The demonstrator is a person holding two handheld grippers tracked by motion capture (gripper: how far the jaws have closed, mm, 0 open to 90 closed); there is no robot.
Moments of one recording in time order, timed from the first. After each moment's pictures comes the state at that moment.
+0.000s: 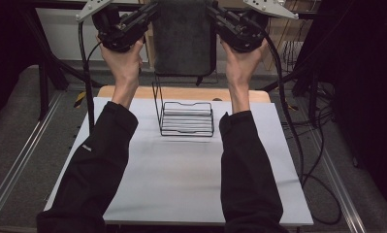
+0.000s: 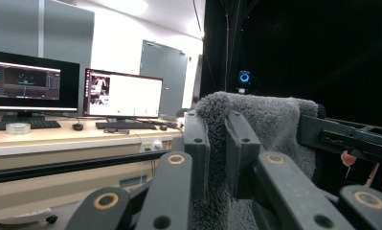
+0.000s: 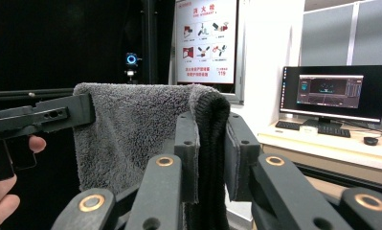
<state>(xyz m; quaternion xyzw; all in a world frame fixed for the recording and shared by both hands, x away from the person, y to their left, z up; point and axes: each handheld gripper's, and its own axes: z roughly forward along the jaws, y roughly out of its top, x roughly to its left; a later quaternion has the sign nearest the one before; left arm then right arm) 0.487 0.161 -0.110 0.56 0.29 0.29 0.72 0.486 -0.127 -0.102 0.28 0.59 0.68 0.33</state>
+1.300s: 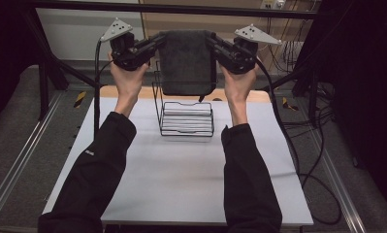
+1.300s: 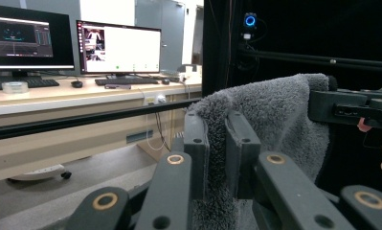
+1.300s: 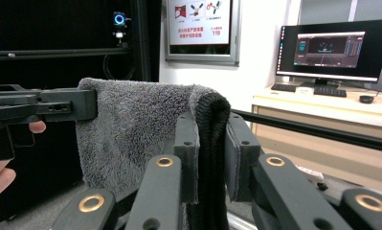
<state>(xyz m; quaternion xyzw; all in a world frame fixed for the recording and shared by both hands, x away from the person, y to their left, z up) 0.509 0.162 -0.174 0.65 0.30 0.26 0.65 0.500 -0.133 -0.169 0.32 0.63 0.64 0.31</state>
